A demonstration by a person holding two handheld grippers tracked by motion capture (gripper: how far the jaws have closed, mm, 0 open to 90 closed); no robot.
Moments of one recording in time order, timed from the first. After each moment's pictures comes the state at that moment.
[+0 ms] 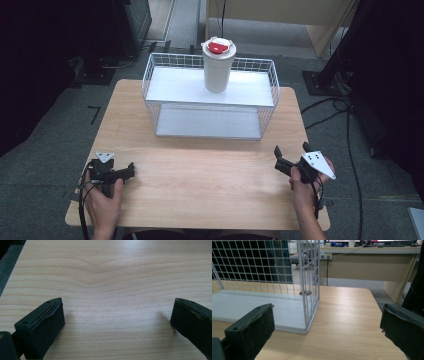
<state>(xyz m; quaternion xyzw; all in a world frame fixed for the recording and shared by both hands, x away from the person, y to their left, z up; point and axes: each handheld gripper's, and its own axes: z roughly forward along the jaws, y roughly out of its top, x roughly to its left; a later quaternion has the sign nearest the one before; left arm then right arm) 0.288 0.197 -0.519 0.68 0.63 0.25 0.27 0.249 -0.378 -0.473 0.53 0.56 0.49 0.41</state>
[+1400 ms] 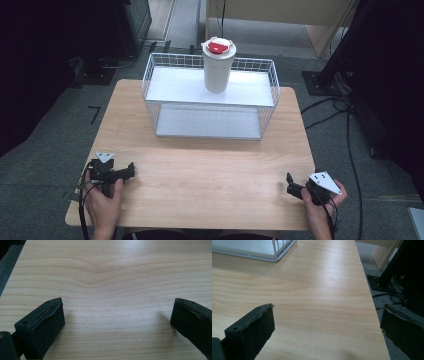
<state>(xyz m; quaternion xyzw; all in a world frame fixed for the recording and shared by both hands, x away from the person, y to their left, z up) 0.288 0.197 -0.519 0.68 0.63 0.25 0.27 0.203 -0.419 -0.520 0.58 0.64 0.35 0.37</state>
